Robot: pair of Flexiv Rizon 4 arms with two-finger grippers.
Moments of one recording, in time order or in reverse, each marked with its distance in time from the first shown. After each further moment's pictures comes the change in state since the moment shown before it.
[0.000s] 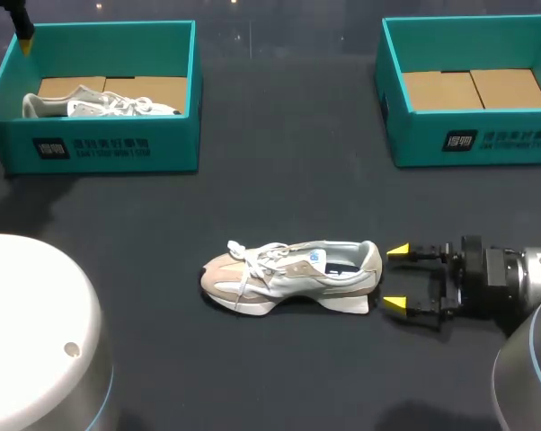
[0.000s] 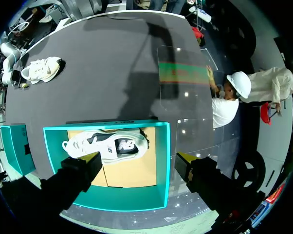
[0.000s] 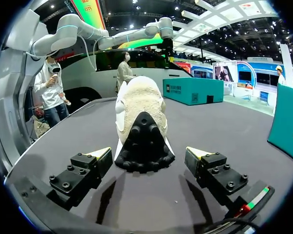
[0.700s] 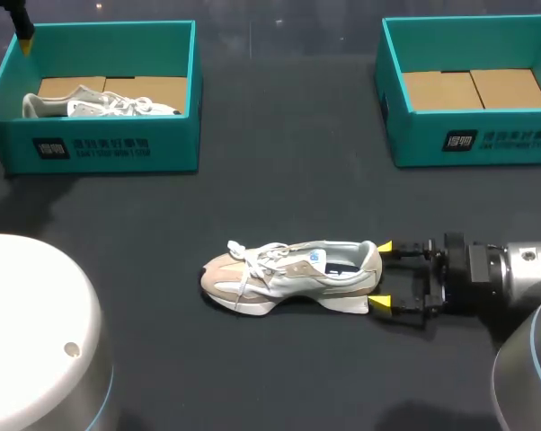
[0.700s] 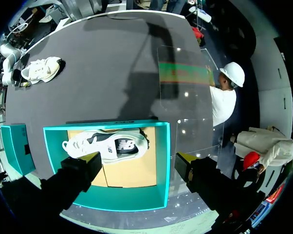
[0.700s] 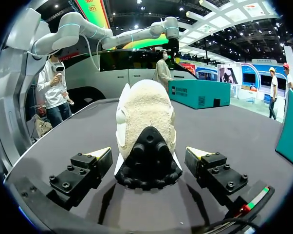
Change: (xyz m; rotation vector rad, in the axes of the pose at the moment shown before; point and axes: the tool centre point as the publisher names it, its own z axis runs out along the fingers) left arm 0.000 0.000 0.000 0.000 0.000 0.000; right arm 0.006 0.011 0.023 -0.007 0.032 -0.022
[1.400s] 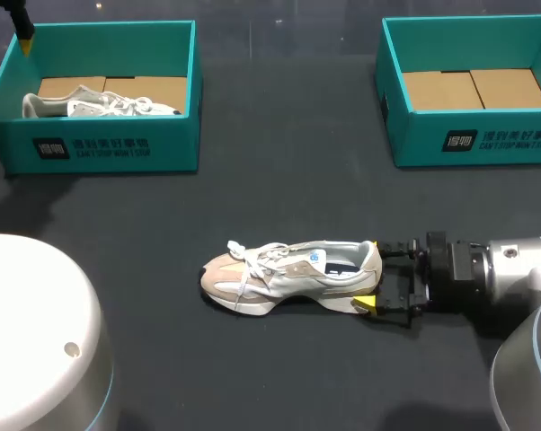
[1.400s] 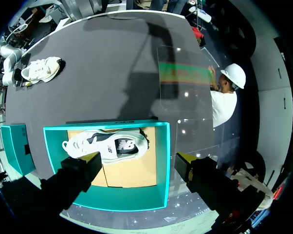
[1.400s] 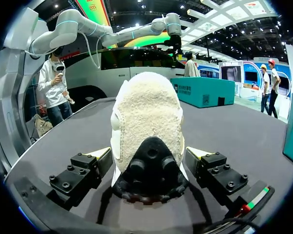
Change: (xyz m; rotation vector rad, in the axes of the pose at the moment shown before) left arm 0.000 0.000 0.000 0.000 0.000 0.000; right arm 0.002 0.001 0.023 0.013 0.019 0.006
